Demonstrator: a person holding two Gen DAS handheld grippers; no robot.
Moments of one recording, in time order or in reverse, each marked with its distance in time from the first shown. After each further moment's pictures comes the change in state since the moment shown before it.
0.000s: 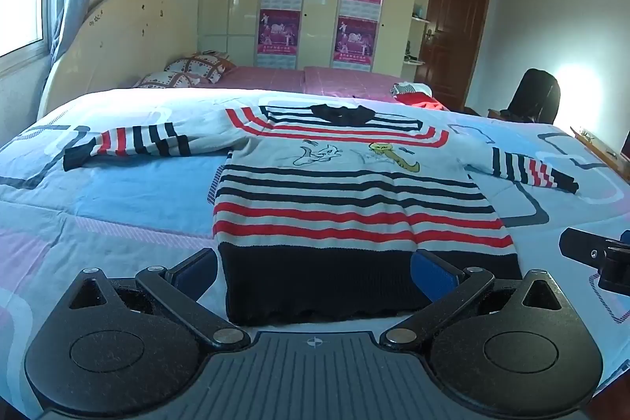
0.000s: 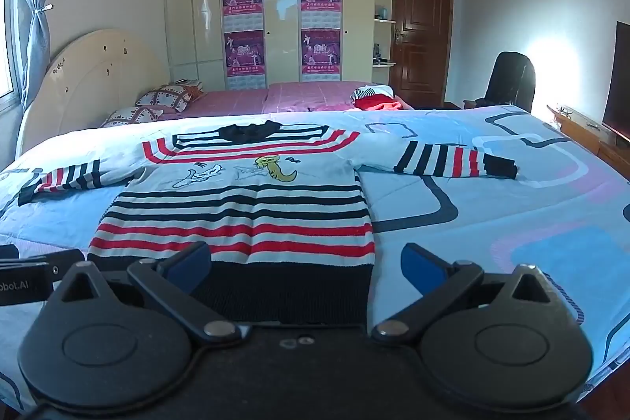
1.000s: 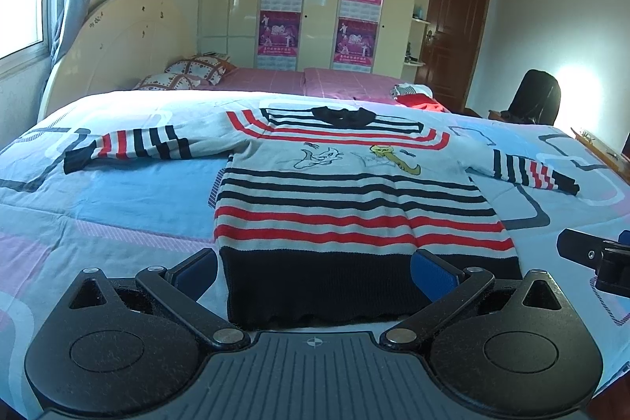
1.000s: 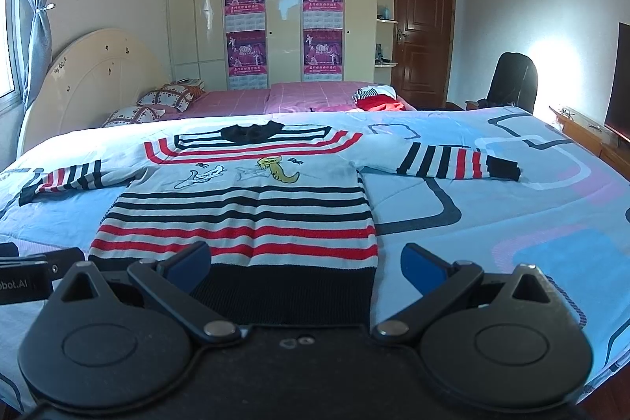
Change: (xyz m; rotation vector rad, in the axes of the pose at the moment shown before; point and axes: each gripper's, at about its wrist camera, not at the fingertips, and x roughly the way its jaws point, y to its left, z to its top) left arm 0.002 0.000 0.003 -0.001 -0.004 0.001; right arm -0.001 0.003 0.002 -0.002 -0.001 0.000
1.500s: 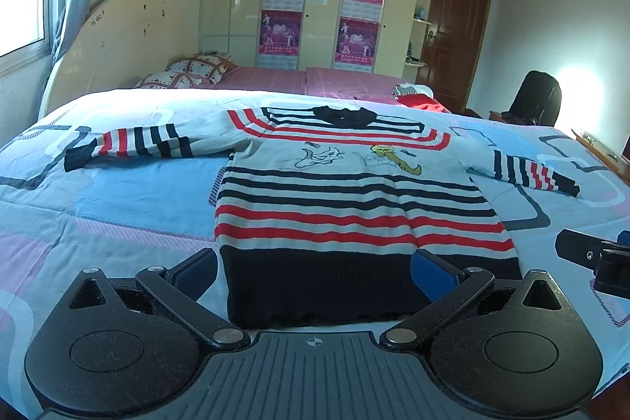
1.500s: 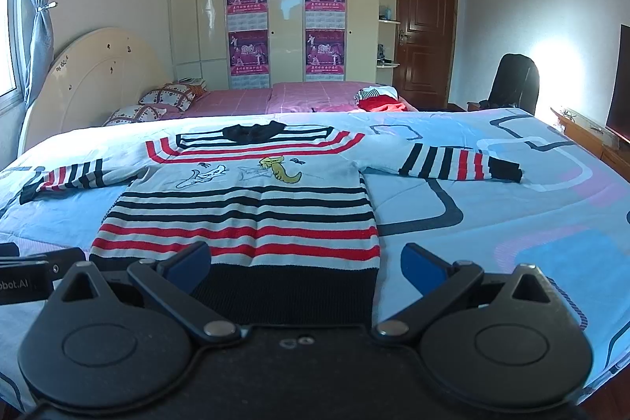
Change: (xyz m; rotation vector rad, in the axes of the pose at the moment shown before) left arm 0.002 0.003 0.000 -0.005 0.000 0.002; right arm 0.004 0.001 0.002 -0.002 0.004 -0.001
